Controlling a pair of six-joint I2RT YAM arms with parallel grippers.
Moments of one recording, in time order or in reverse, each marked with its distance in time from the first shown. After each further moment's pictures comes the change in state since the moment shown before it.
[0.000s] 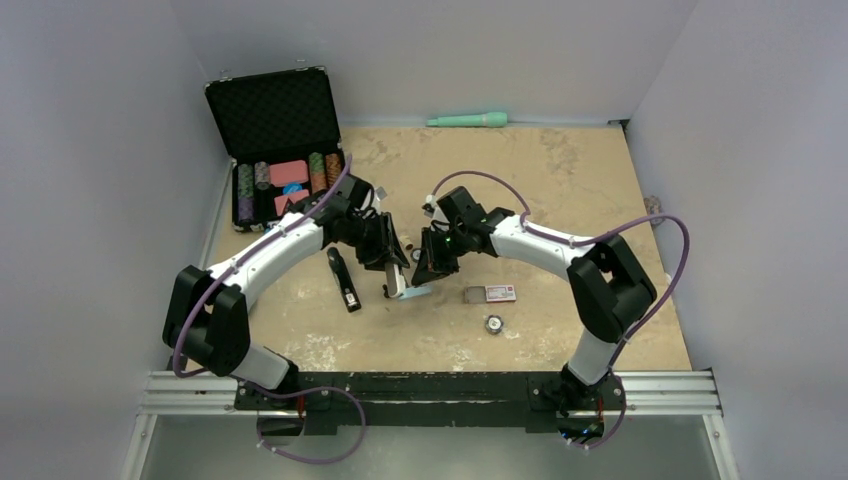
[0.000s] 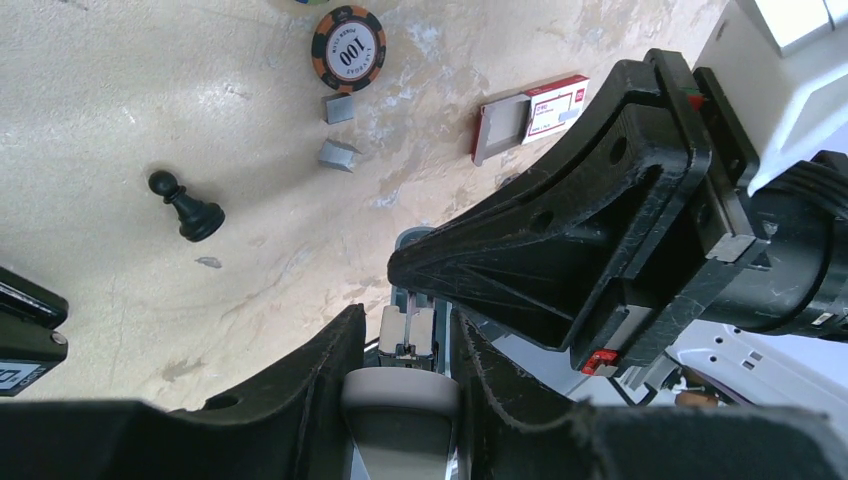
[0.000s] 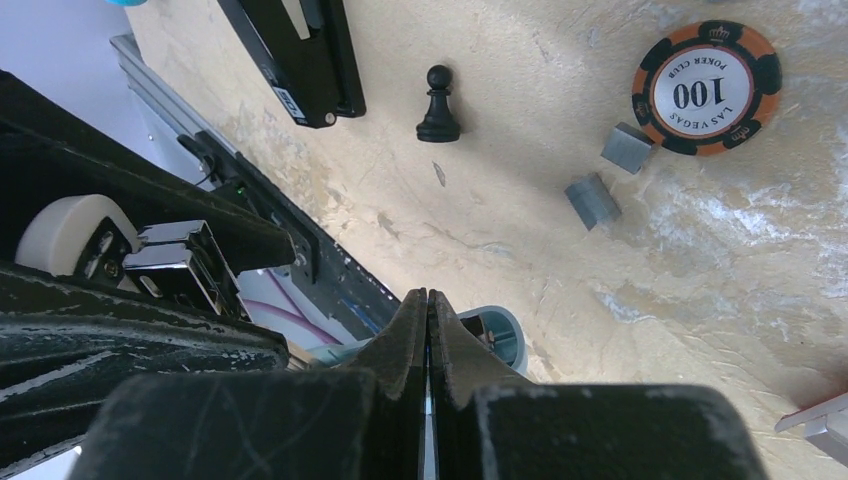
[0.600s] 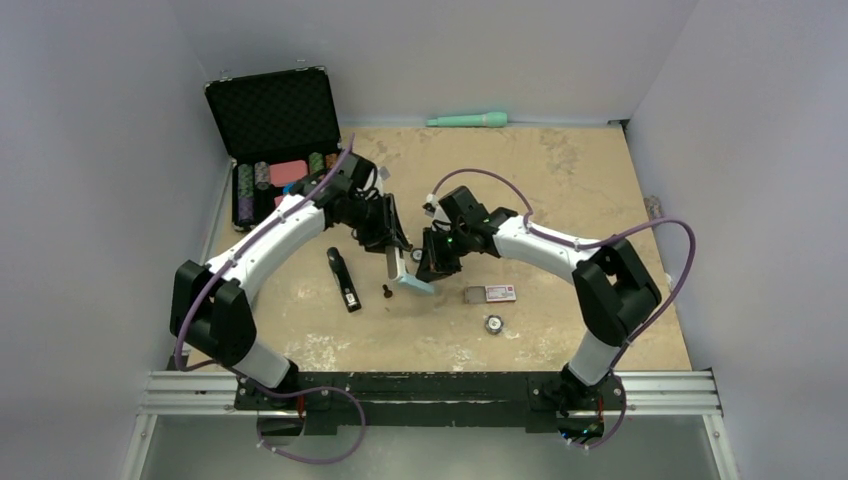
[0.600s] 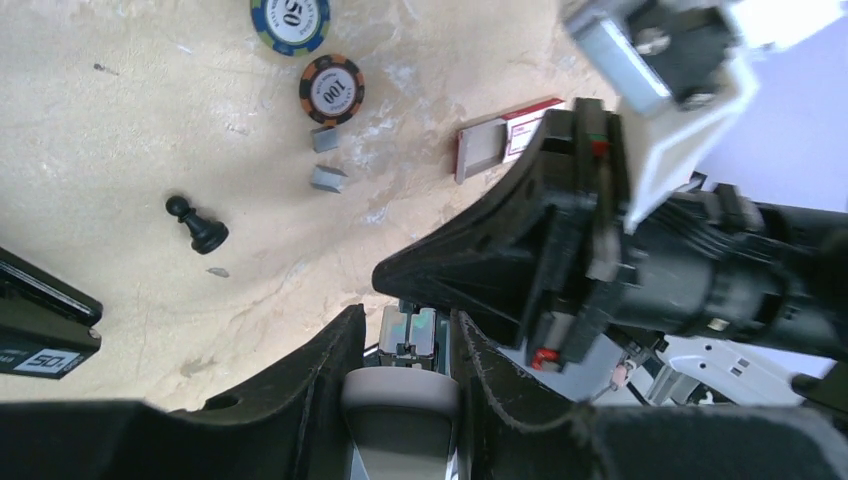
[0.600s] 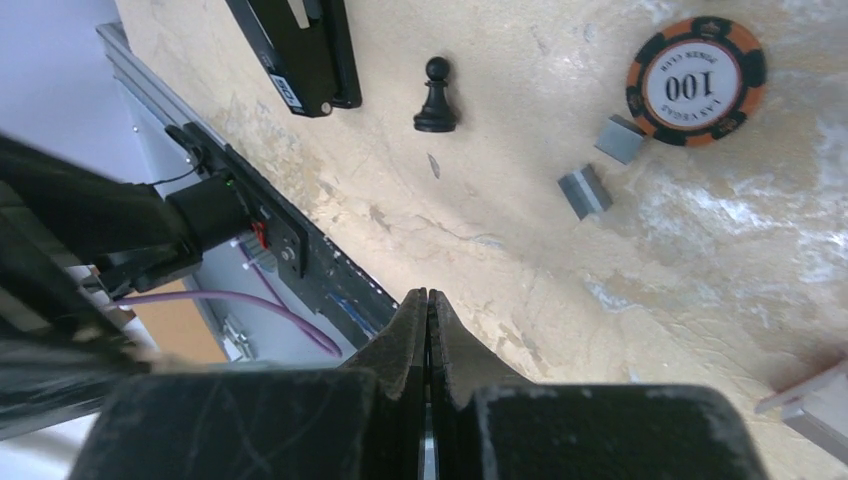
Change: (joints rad) left arm 0.000 0.047 0.164 -0.109 -0.056 0.048; right arm 0.002 -0.016 -0.001 -0.019 0.000 -0.035
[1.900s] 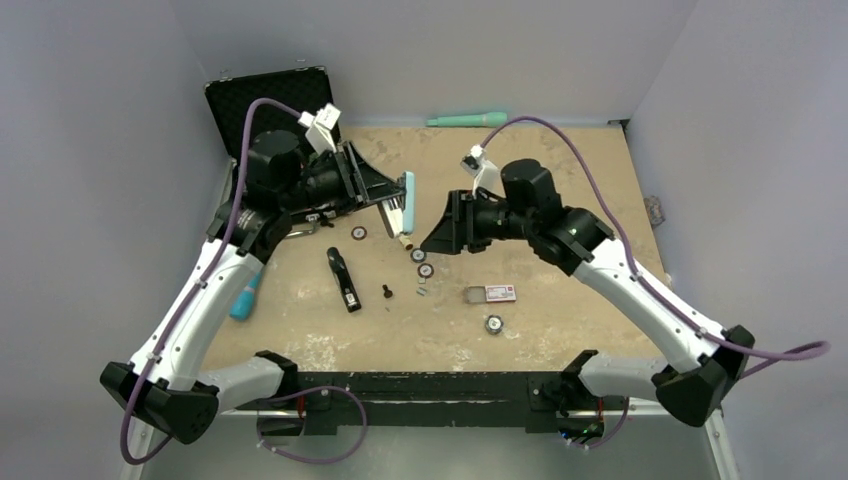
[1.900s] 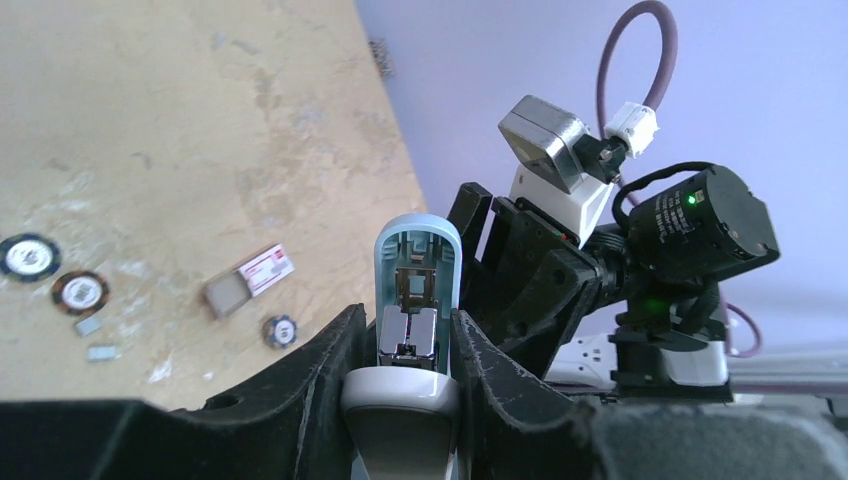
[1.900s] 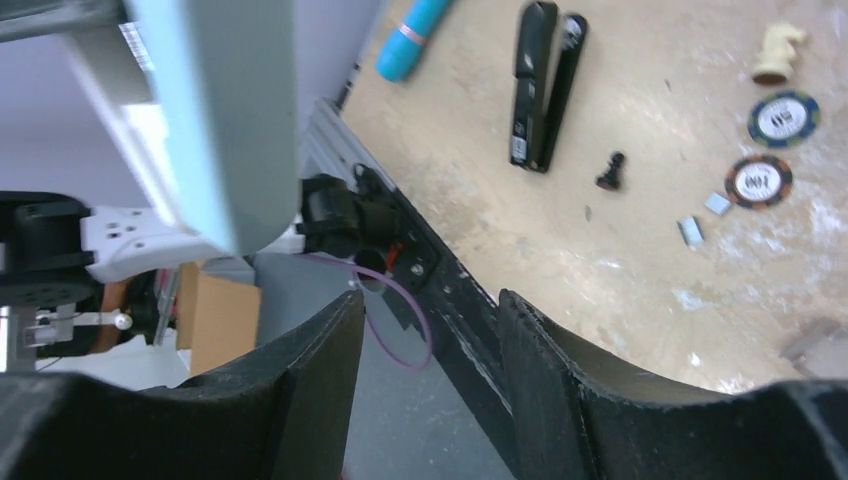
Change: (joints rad) left arm 0.066 -0.381 0.065 0.299 0.131 -0.159; right arm -0.002 -0.480 0.110 -0.139 0.070 -0.027
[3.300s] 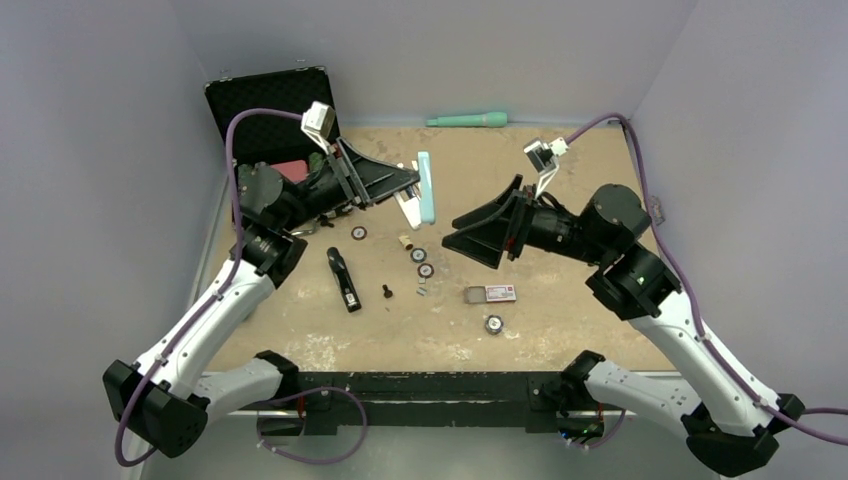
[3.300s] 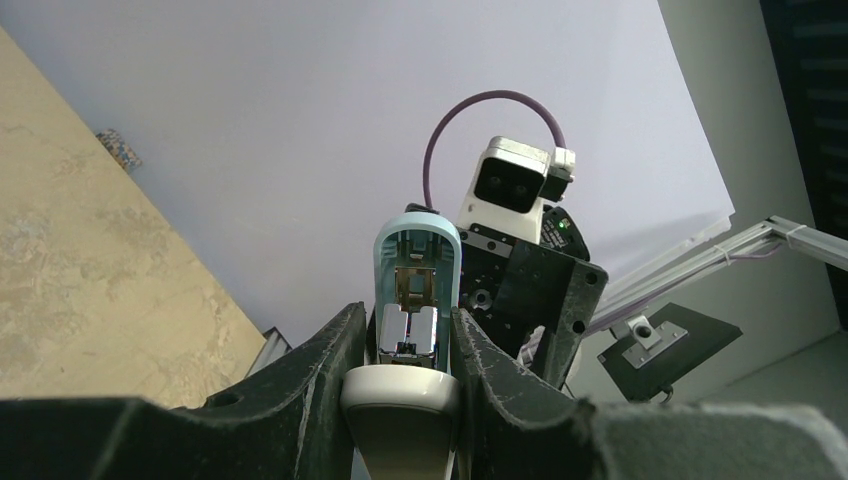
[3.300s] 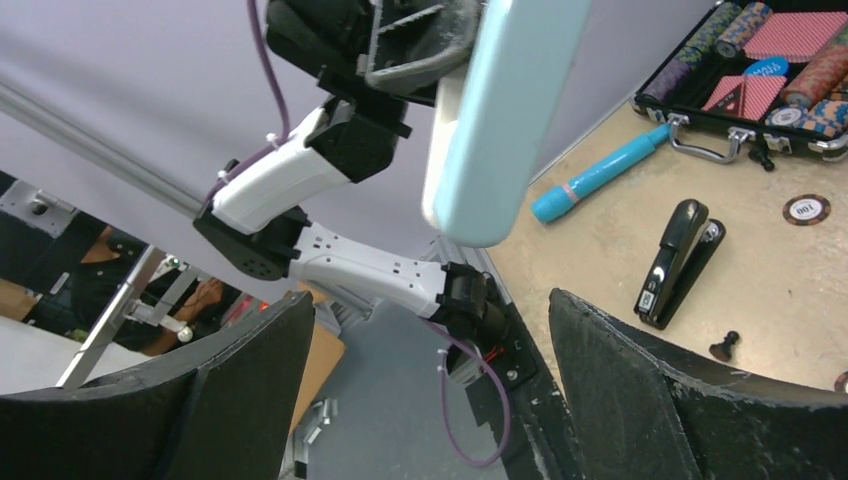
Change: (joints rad) left arm -0.079 -0.089 -0.281 0.866 0.063 -0.448; right arm 0.000 -0.321 -0.071 0.354 -0.075 0.108
